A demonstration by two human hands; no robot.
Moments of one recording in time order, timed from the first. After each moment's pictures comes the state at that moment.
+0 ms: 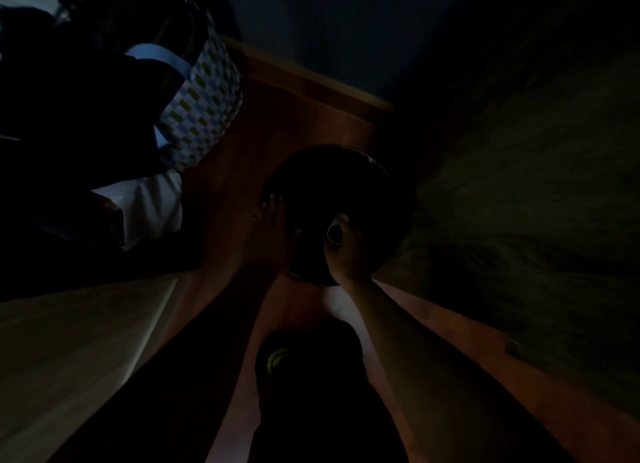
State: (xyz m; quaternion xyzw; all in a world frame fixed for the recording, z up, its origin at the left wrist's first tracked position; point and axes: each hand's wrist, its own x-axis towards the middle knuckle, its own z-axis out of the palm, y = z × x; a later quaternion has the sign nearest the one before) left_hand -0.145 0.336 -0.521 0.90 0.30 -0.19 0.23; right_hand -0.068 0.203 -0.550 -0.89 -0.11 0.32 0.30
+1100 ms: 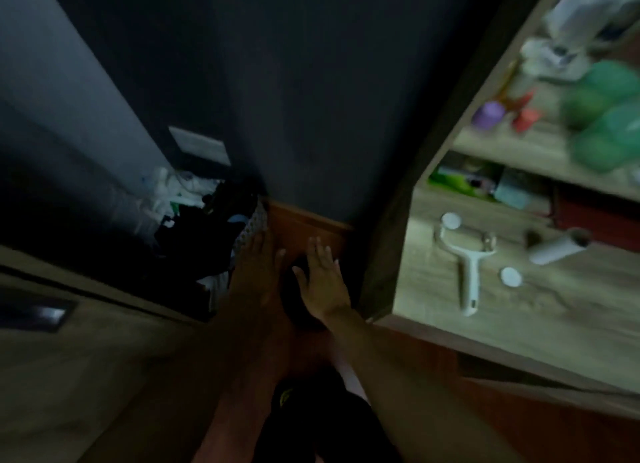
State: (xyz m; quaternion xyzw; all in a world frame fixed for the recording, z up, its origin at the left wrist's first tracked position) left_hand -0.198 0.339 -0.079 0.91 0.31 -0.02 0.27; right_hand -0.125 0.208 -0.085 -0.88 -0.32 0.25 0.23
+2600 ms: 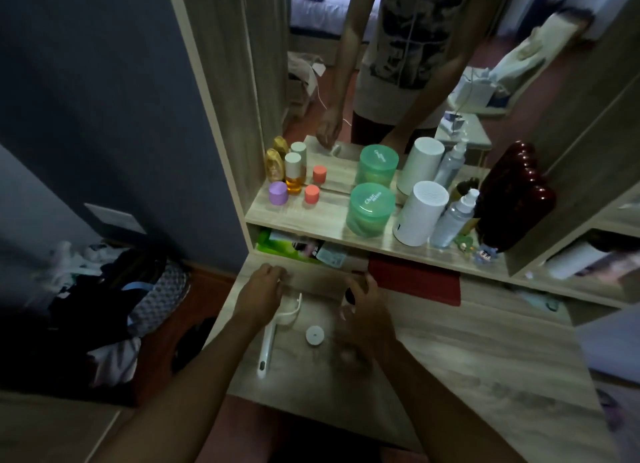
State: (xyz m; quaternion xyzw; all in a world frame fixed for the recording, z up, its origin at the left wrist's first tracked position) left_hand 0.084 0.049 0.007 0.95 0.22 0.05 0.24; right_hand 0.180 -0.161 -0.002 -0.92 -0.27 0.13 0.25
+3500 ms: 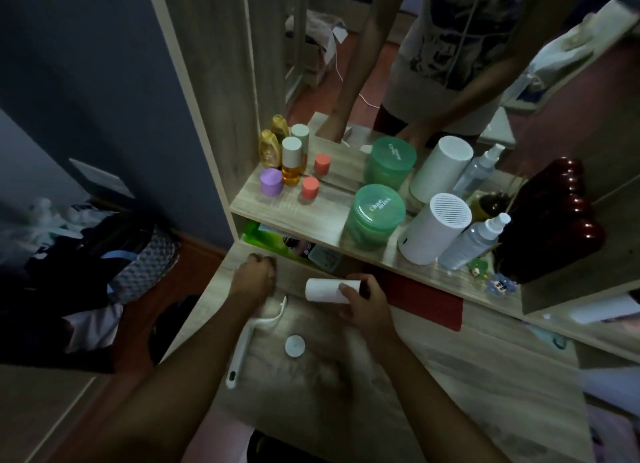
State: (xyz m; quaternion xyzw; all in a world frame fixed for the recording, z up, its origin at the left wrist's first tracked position) left_hand 0.145 0.067 -0.037 0.92 0.31 -0.07 0.21; right_hand 0.224 -0.147 0.022 -0.74 -0.02 0.31 0.60
